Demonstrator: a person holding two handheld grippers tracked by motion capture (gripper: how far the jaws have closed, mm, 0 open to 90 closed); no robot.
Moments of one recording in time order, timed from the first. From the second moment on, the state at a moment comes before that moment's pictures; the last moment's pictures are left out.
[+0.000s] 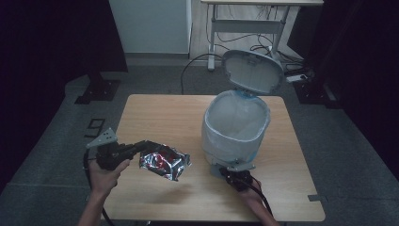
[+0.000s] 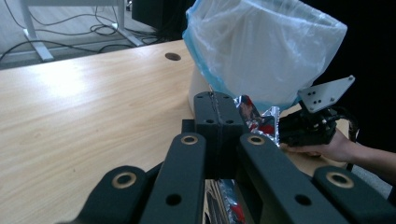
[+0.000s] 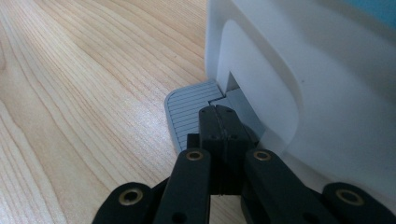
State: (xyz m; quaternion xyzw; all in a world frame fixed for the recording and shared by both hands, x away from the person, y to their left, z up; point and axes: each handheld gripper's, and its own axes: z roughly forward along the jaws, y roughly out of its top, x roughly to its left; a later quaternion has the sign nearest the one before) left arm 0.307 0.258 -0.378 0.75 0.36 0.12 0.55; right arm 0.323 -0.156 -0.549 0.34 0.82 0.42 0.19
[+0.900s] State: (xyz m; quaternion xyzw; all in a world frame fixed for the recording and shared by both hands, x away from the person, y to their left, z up) left arm 0.317 0.253 -0.331 0.74 0.34 0.13 0.57; right arm 0.323 -0.156 -0.549 0.34 0.82 0.42 0.19
